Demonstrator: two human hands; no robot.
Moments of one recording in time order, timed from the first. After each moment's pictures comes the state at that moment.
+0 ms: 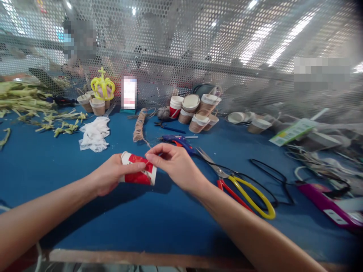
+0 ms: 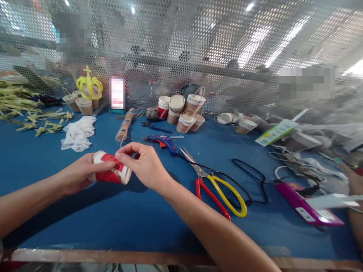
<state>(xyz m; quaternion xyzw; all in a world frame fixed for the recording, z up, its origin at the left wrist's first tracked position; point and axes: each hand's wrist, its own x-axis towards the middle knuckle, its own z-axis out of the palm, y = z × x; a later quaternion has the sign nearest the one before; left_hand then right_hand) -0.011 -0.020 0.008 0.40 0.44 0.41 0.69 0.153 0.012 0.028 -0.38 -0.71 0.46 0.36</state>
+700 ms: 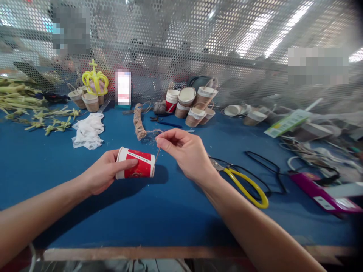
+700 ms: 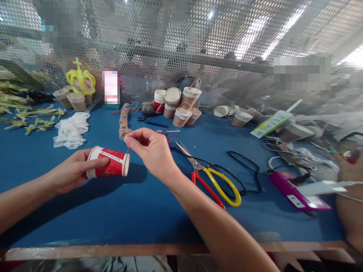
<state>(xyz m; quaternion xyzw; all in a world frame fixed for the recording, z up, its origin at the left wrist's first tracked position) -0.008 -0.024 0.009 0.37 0.47 0.43 0.68 0.170 0.020 0.032 -0.39 -0.67 0.40 0.49</state>
